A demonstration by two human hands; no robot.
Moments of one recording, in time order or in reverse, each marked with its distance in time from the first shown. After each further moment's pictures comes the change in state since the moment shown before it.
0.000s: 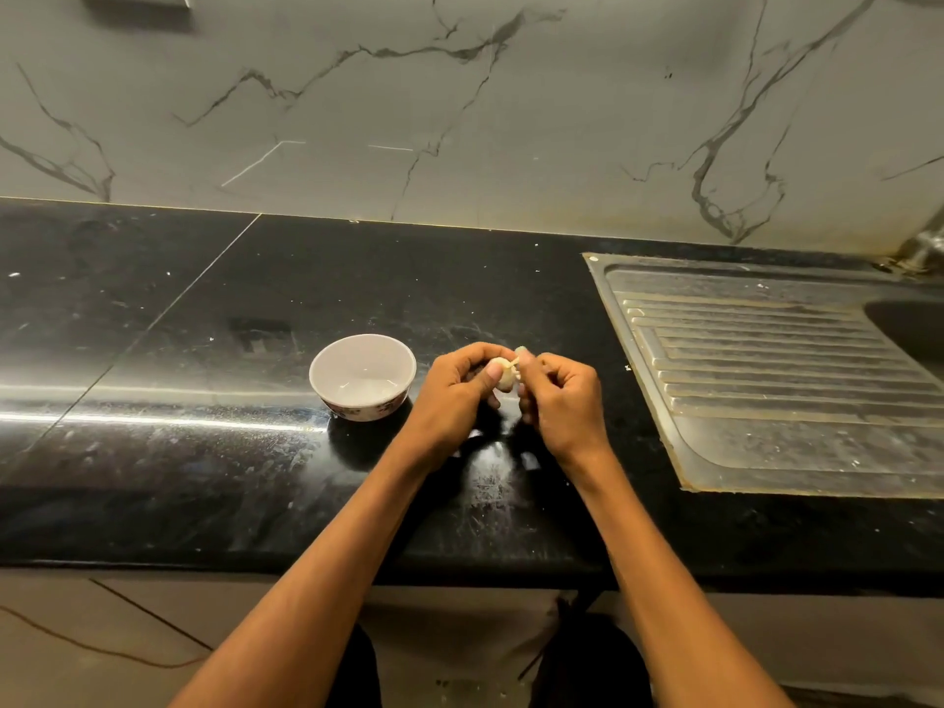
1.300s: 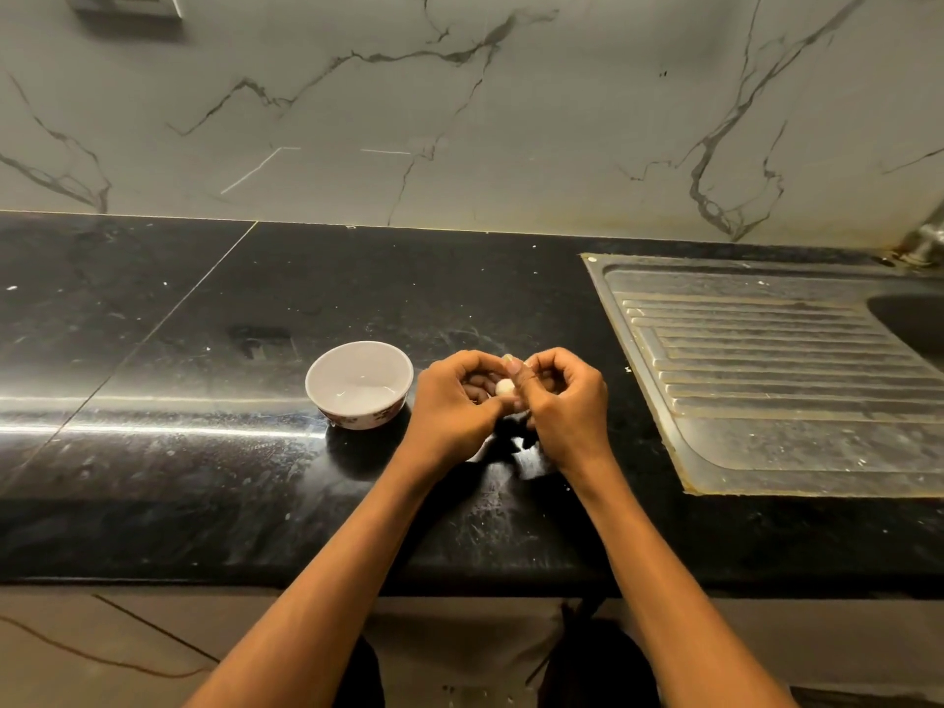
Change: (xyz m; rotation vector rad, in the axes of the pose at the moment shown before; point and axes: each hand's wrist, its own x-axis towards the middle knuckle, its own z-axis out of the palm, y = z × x) left_hand 0.000 -0.005 0.007 0.136 0.119 0.090; right_hand 0.001 0.002 0.001 -0.074 0.091 -0.083
